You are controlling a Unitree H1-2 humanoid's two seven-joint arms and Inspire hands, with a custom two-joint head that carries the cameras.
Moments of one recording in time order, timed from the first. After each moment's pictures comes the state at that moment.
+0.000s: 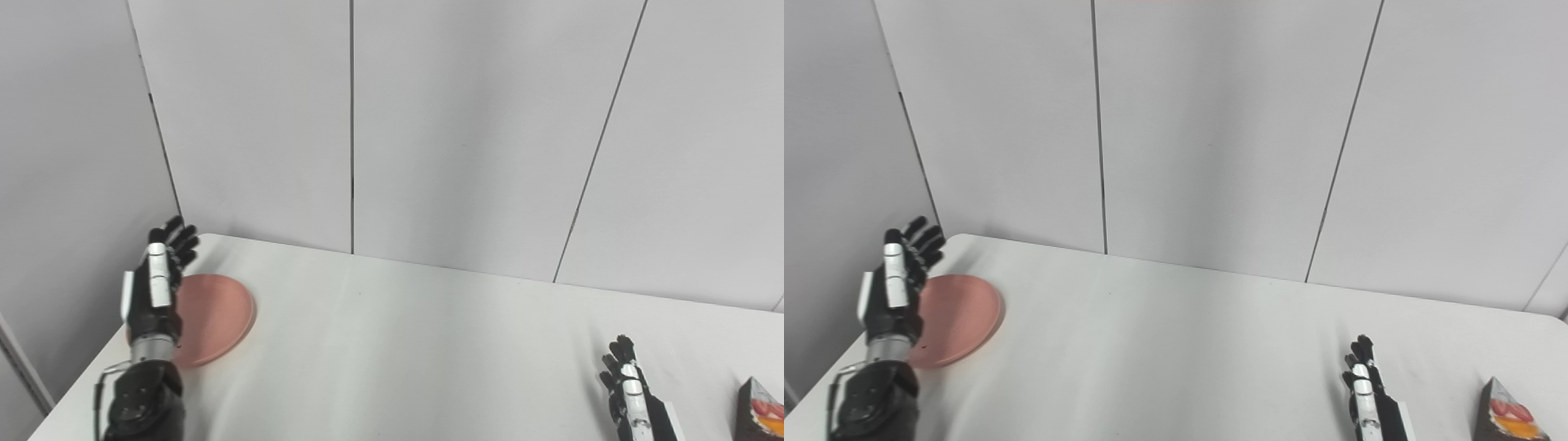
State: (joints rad) left arm -0.45 0.31 0.40 0.31 -0.22 -0.15 0.11; right arm -0.27 -0.09 -0.06 0.16 0.14 -0.11 0.07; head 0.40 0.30
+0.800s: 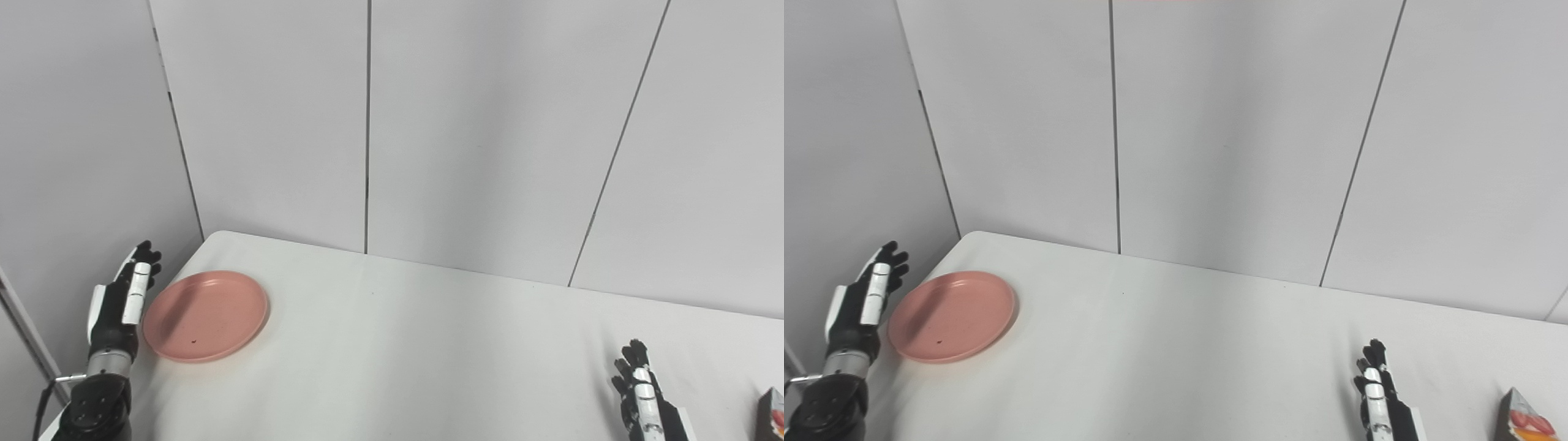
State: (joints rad) left arm -0.40 0.46 0.34 0.48 -0.13 -0.16 0.07; right arm -0.27 -0.09 -0.06 0.14 0.14 -0.11 0.07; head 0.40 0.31
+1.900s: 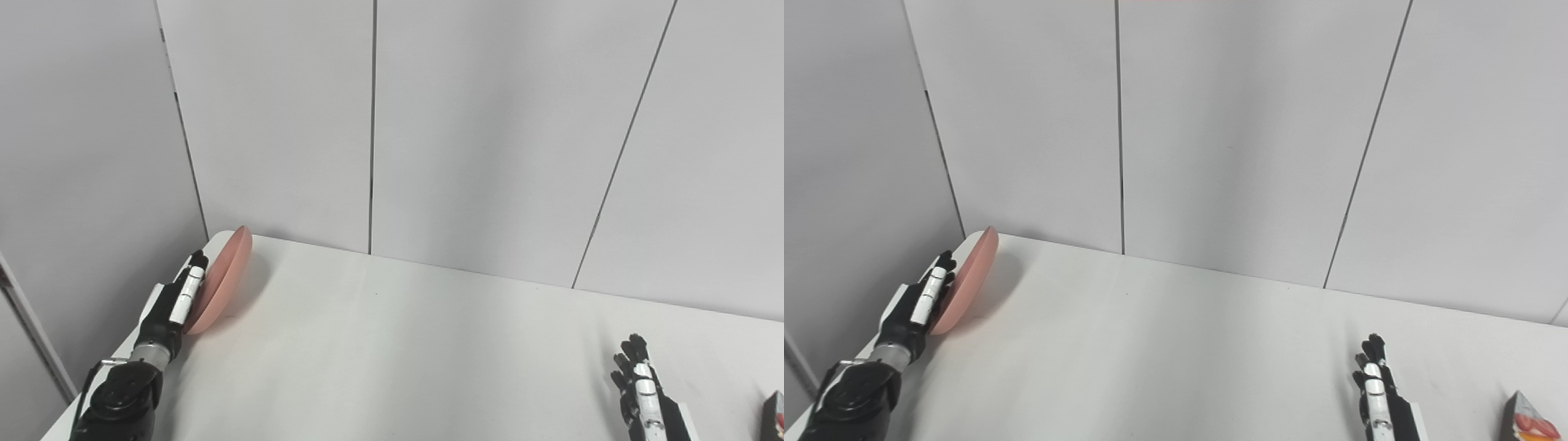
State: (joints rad) left arm -0.48 0.46 0.24 0.60 -0.20 -0.09 -0.11; right arm -0.27 -0.08 -0.06 0.10 0.13 -0.07 0.07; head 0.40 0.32
